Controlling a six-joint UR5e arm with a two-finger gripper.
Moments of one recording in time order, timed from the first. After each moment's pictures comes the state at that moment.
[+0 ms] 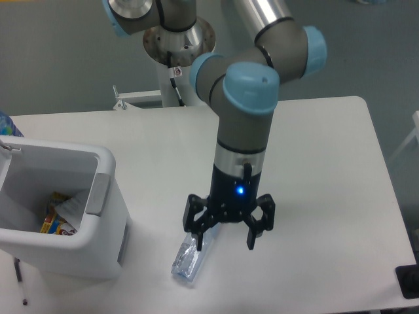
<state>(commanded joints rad) 2.38 -2.03 -1.40 -0.82 1.27 0.23</state>
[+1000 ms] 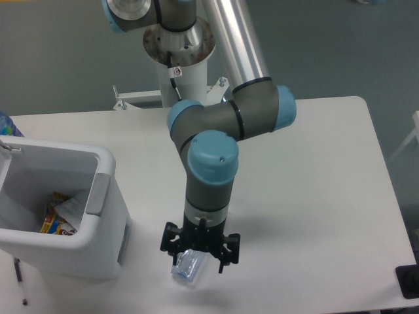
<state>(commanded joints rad) 2.27 -2.15 -1.39 -0.96 1.40 0.57</state>
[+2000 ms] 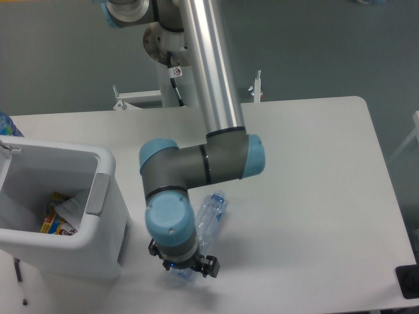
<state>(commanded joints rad) 2.16 -2.31 -1.27 -1.13 1.68 0.57</state>
